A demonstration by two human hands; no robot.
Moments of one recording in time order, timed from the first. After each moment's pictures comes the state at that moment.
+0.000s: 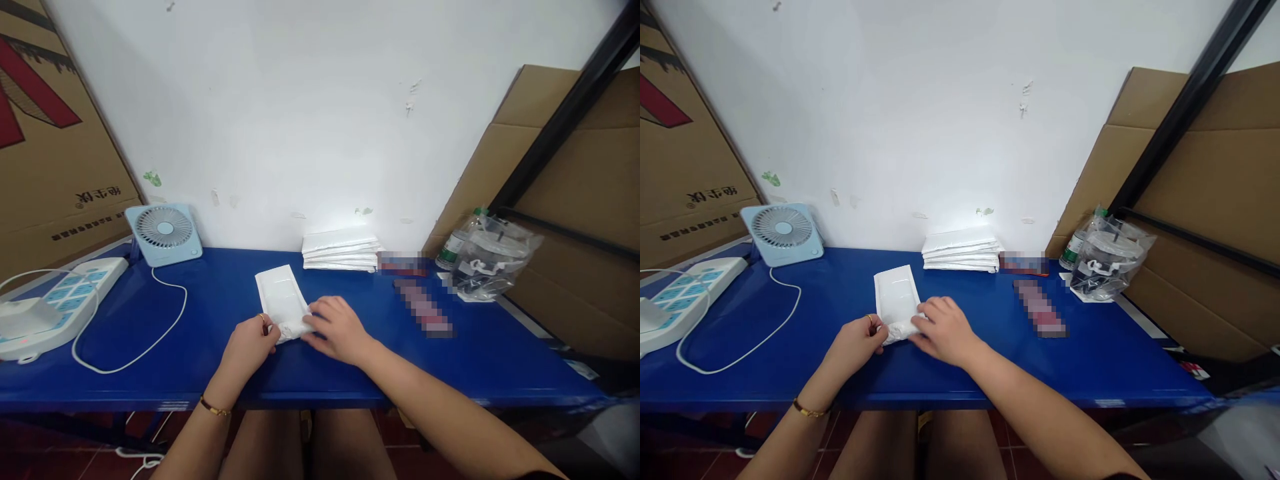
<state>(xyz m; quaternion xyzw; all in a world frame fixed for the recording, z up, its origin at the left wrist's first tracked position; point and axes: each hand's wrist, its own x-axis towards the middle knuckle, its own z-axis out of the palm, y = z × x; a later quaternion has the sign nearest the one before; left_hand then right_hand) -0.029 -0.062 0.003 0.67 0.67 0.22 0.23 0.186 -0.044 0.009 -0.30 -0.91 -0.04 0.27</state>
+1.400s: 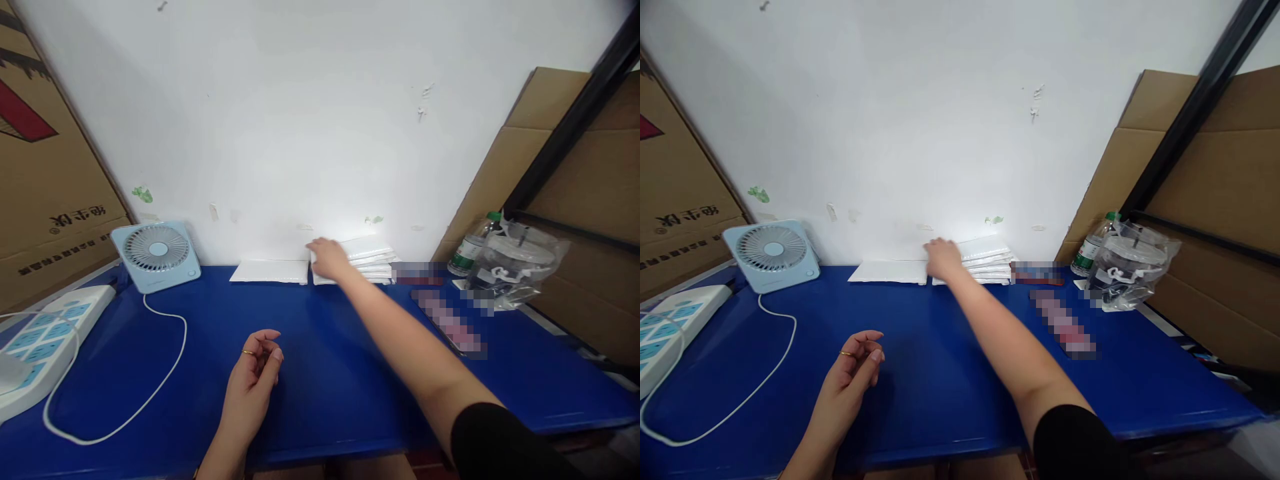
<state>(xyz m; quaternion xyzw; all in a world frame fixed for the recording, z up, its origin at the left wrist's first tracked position) -0.047 -0.069 0.001 0.53 0.48 0.54 0.44 0.134 0.132 0.072 -0.54 -0.83 -0.12 0.10</state>
